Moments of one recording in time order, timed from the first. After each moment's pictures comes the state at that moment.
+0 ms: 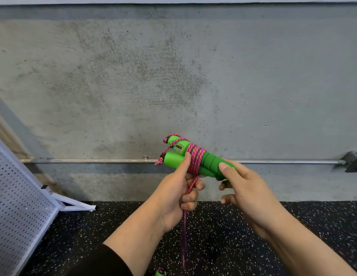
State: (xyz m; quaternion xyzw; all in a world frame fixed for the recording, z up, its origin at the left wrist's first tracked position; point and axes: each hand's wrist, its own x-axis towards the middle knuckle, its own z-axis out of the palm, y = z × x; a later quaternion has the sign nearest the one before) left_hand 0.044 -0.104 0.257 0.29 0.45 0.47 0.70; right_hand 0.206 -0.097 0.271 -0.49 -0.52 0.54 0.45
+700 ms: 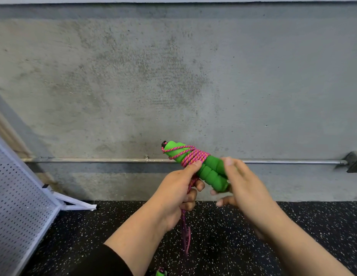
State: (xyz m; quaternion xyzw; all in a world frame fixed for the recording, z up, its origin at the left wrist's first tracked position) left_hand 0.045 -0.107 0.260 0.35 0.49 0.47 0.65; right_hand 0.203 -0.098 0.268 -0.50 -0.53 0.54 0.43
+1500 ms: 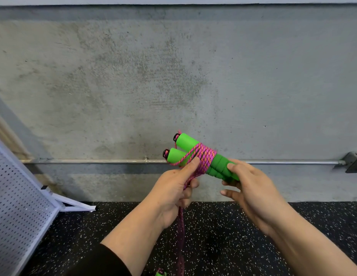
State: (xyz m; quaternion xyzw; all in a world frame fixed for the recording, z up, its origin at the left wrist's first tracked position) left_hand 0.041 -0.101 0.259 0.33 0.50 0.49 0.64; right_hand 0.211 -0.090 0.271 -0.47 -0.45 0.59 0.48
